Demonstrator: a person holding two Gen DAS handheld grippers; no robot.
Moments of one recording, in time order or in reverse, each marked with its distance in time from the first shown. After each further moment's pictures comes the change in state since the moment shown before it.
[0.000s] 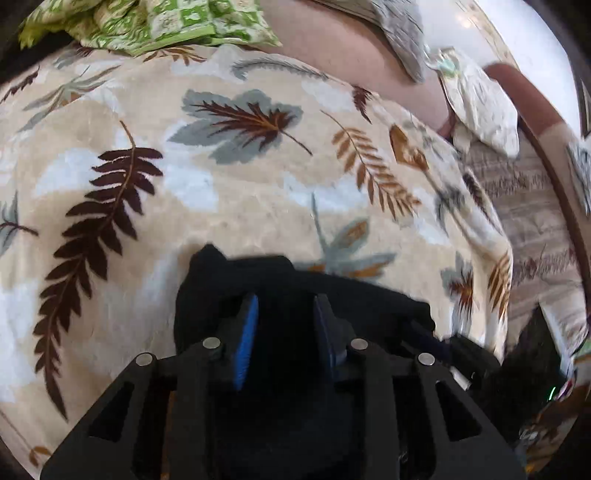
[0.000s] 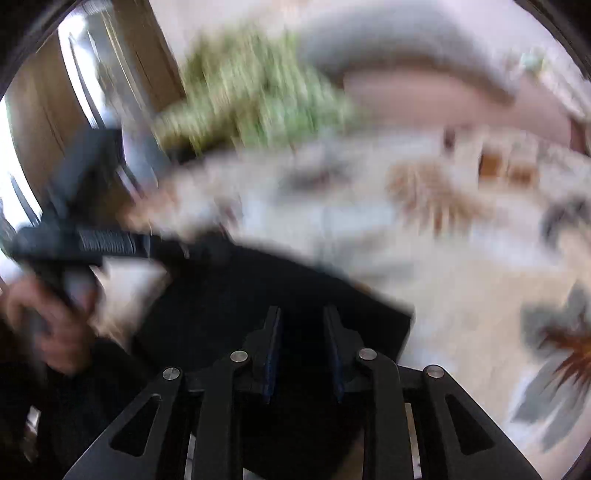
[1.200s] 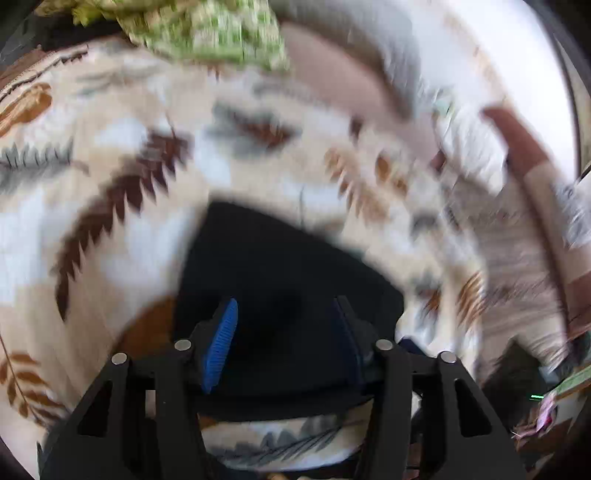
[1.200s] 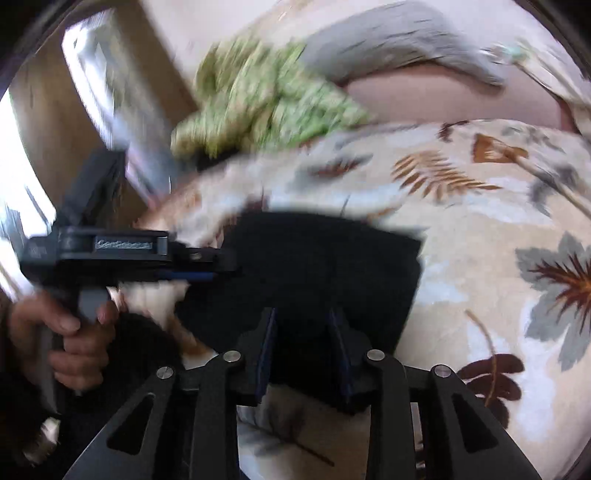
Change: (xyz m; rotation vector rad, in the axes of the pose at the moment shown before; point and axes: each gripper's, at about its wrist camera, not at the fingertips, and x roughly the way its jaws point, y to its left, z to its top) left arm -0.066 0.002 -0.049 -0.120 -0.159 -0.054; right arm -0.066 -0.003 -0.022 0.210 -0.090 0.077
